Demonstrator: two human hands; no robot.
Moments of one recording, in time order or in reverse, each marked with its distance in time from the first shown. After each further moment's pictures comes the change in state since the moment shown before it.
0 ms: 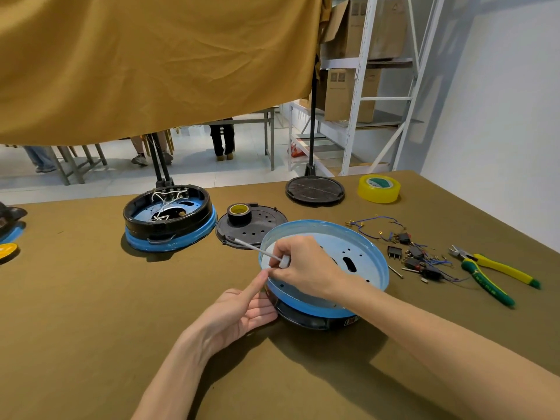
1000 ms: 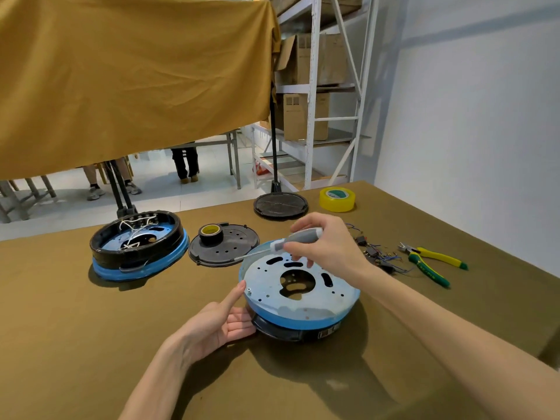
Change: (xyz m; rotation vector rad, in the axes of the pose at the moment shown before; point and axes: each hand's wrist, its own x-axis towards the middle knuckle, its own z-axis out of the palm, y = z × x) left_hand -0.001 0.008 -0.005 0.199 -0.094 -0.037; right_hand -0.052 -0.019 -0.085 0.398 0.337 0.210
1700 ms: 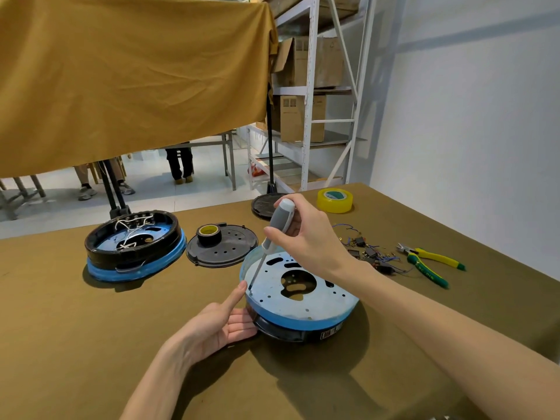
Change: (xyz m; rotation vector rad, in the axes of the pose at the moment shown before) left_hand 0.011 -0.001 -0.003 -0.010 -0.009 -0.050; right_hand 0.010 -0.023 0.029 -0.170 0.084 -0.325
